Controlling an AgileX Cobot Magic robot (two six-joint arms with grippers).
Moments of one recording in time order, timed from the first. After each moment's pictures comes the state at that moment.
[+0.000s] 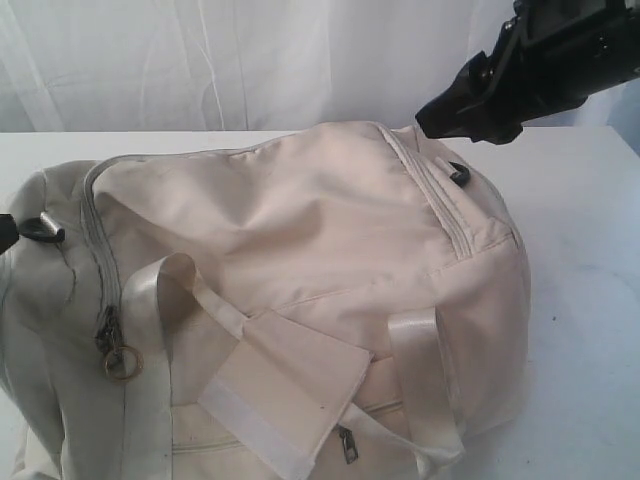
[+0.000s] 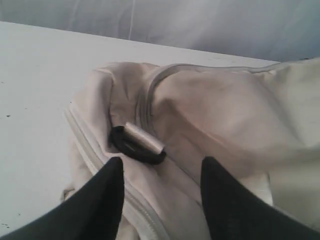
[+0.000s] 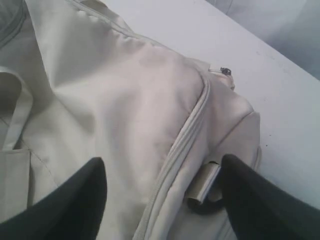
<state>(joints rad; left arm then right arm) -0.14 0.73 -0.34 1.66 -0.17 -1.91 0.37 1.32 -1.23 0.57 0.83 -0.88</state>
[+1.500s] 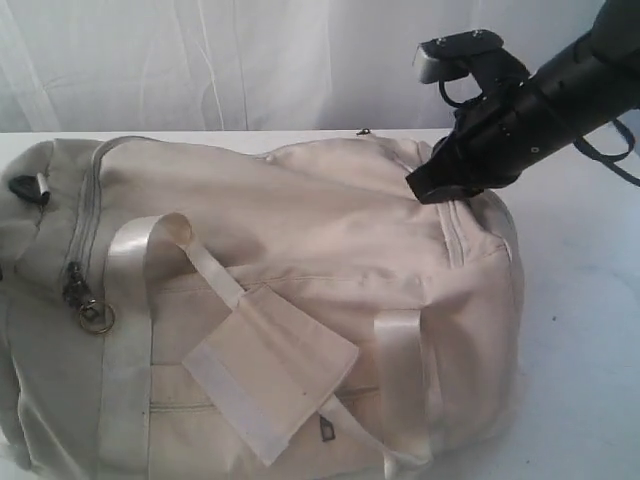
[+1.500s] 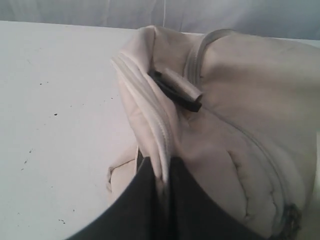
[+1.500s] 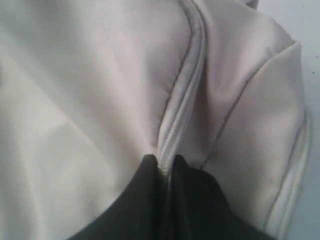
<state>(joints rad) -0.14 0.80 -0.35 1.66 -0.05 -1.81 0.37 1.62 -1.23 0.51 0.77 -0.72</state>
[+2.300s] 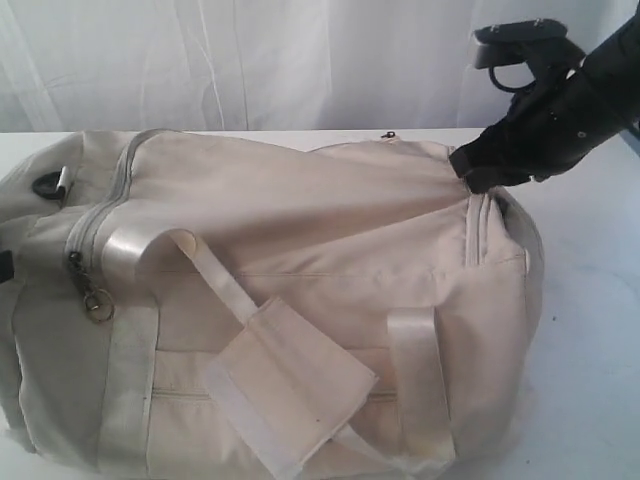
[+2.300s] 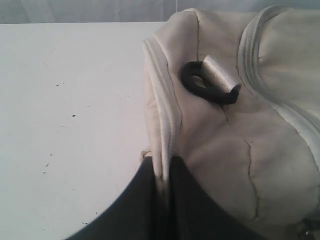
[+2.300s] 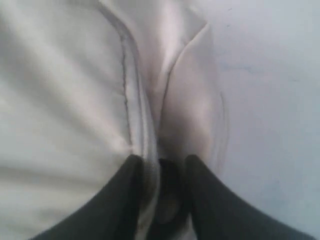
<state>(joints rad) -0.15 0.88 -0.38 1.66 0.01 -1.74 0.30 1.58 -1.23 0.27 0.76 -0.44</state>
